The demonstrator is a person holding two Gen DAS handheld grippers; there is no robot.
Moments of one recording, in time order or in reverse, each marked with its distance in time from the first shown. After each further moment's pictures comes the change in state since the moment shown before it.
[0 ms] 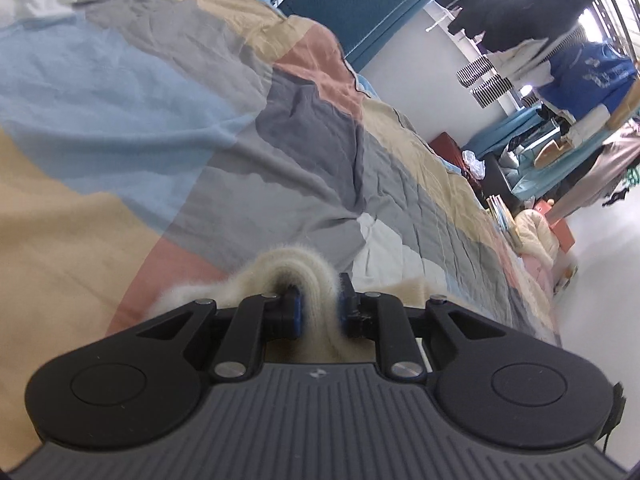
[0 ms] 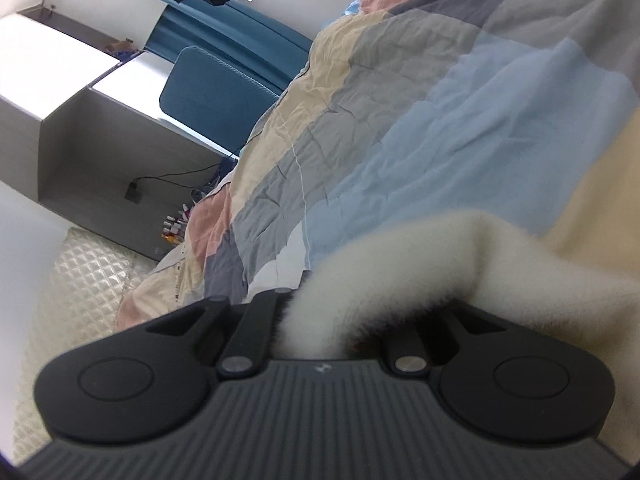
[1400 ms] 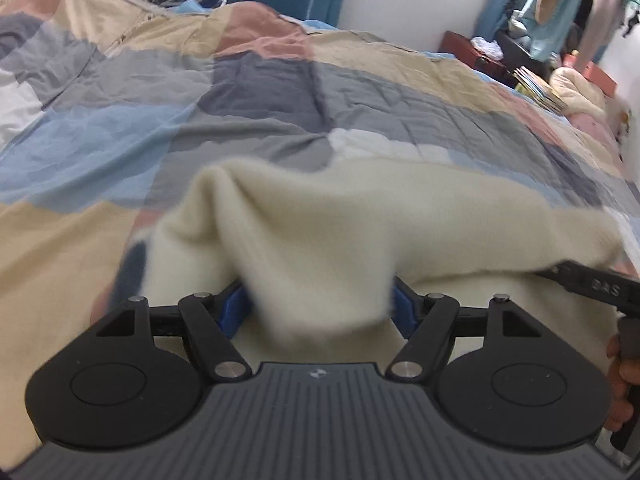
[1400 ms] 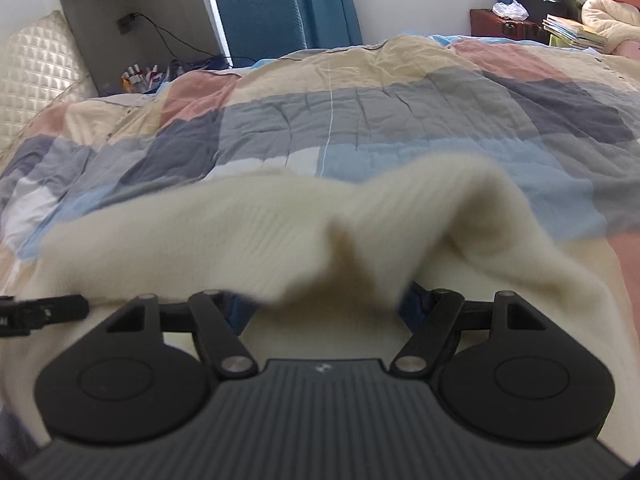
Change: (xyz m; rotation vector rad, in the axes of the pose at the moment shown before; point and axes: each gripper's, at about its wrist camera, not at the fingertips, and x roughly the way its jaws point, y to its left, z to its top) left arm -0.022 -0.097 -0.057 0.433 0.119 0.260; right arm -0.012 0.087 -0.078 -0.678 0.063 -0.340
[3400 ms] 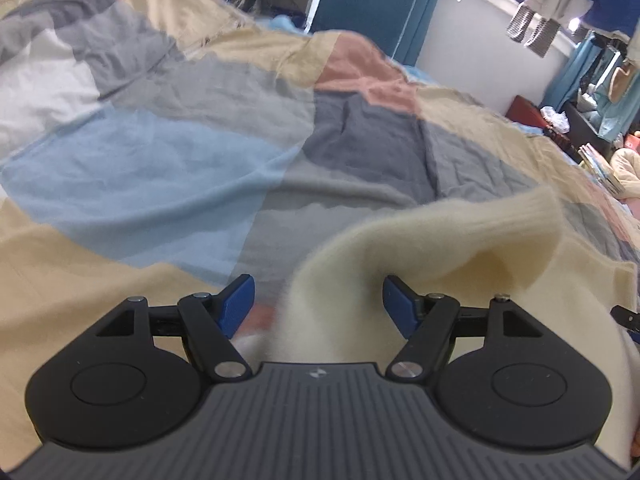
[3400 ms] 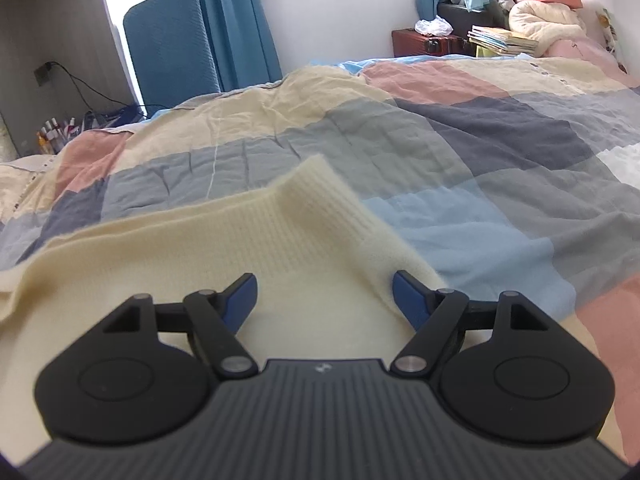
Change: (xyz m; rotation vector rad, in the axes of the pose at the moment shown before) left arm 0.033 0.069 0.033 -0.174 -0.131 0.122; right arm 0.052 -0.062 0.042 0.110 -0.120 -0.192
